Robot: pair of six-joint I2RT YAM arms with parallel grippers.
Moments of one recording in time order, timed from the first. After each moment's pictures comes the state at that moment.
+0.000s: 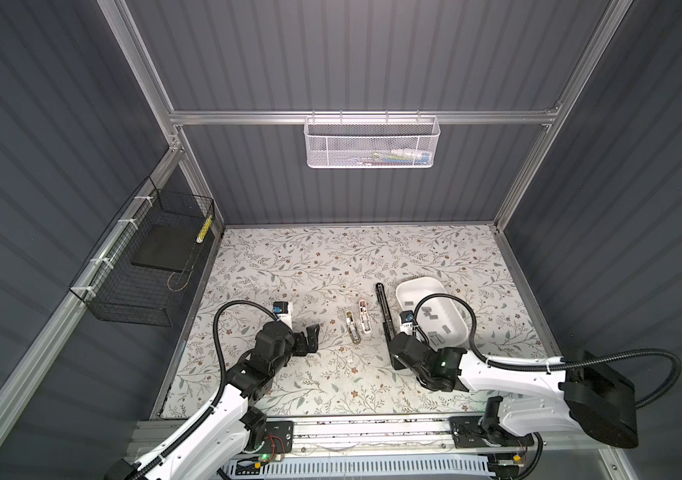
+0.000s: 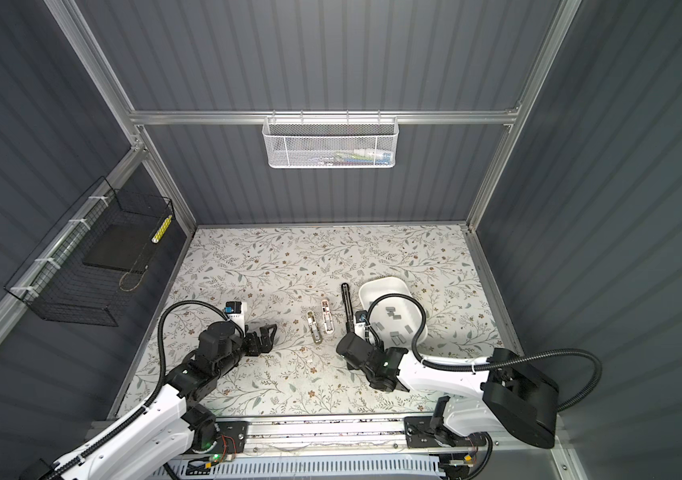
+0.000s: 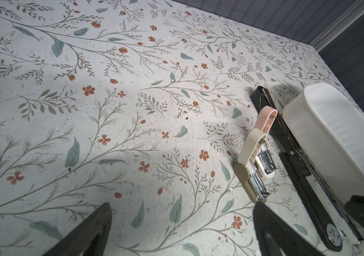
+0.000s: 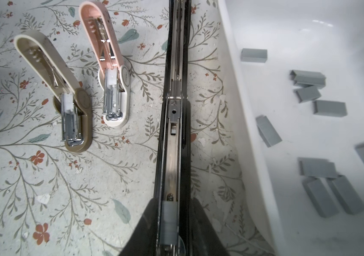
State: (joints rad) left arm -0.53 0.74 0.30 -0.12 -0.09 -0.43; right arm 1.06 1.27 0.54 -0.20 0.52 0.74
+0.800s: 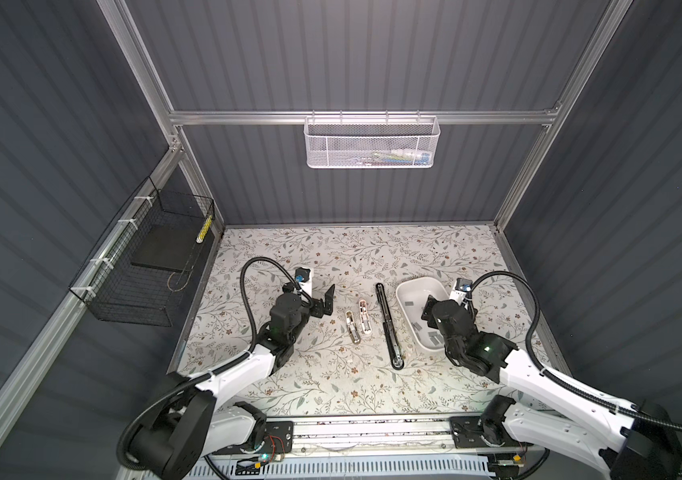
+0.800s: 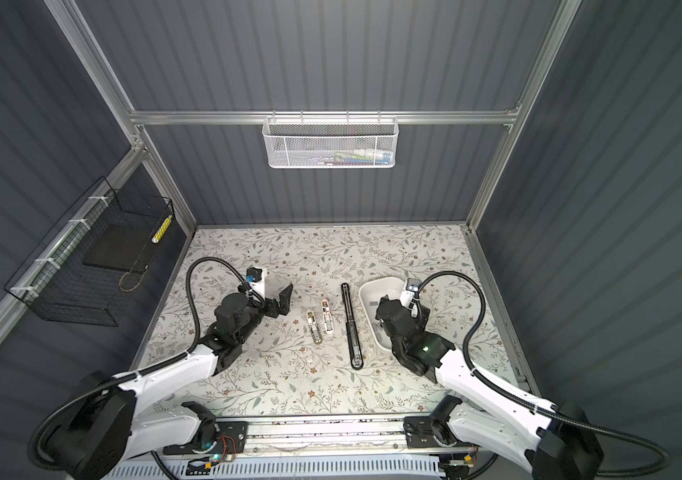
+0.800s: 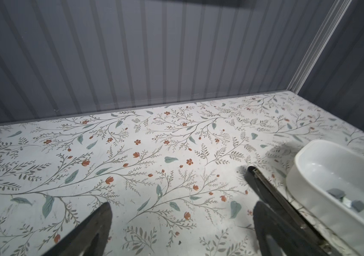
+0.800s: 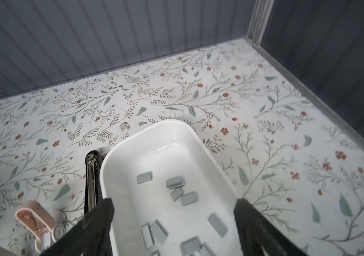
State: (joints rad) left arm -0.53 1.30 0.45 0.64 -0.16 -0.05; right arm 0.68 1.03 0.60 -0.25 0.72 0.60
